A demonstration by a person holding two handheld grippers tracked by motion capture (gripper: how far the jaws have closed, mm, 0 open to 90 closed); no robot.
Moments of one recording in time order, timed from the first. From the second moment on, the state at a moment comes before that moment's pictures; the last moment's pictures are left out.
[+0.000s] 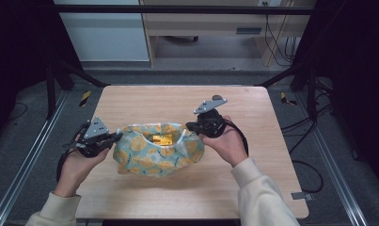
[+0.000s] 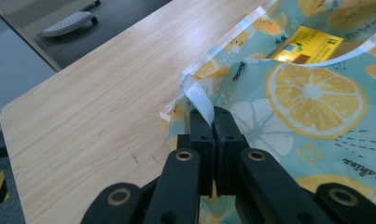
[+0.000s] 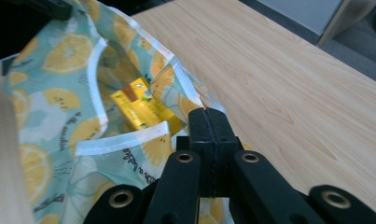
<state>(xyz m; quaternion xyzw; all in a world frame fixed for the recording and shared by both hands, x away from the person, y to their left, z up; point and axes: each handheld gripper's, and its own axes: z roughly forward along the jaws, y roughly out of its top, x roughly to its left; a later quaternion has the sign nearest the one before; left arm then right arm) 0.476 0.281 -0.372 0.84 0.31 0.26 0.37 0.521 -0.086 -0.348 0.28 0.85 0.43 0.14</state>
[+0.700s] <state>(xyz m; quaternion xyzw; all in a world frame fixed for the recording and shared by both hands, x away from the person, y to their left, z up) 0.447 0.285 -0.402 0.86 0.29 0.21 0.35 0.463 -0.115 -0.385 0.27 0.85 0.44 0.12</state>
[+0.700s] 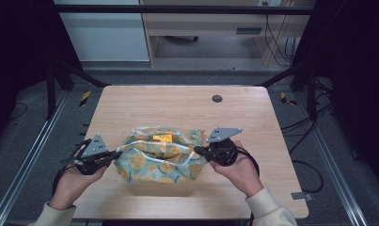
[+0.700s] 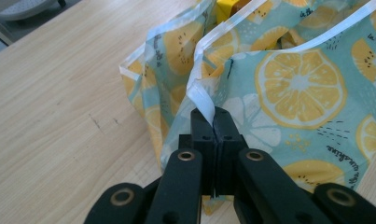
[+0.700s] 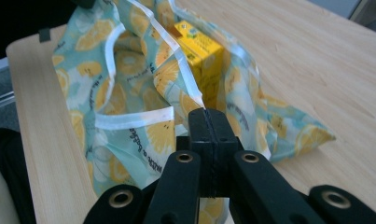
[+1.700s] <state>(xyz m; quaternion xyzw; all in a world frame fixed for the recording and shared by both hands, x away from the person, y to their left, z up) 0.447 0.267 -0.443 0.91 0.27 0.16 0.29 0.457 -0.120 -0.450 0.28 0.88 0.37 0.11</state>
